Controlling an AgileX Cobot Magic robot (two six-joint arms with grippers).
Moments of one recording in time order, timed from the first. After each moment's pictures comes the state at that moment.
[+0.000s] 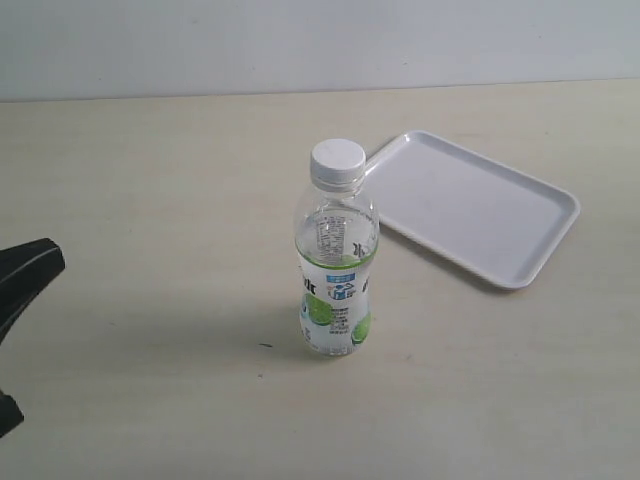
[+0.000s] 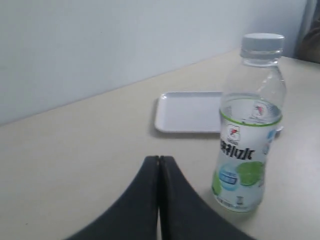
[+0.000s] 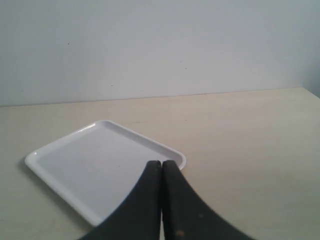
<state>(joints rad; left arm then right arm) -0.16 0.85 0.00 0.80 -0.77 -0.52 -0.14 0.01 -0.01 0.05 0.24 0.00</state>
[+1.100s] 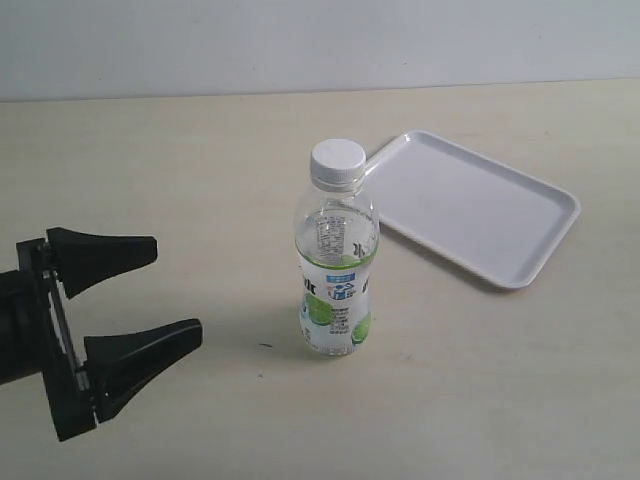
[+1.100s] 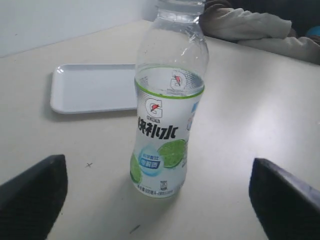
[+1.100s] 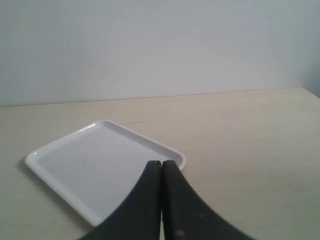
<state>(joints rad) -0.16 1.51 -0.15 1.00 -1.20 -0.36 -0.14 0.01 -0.01 0.05 0.24 0.00</state>
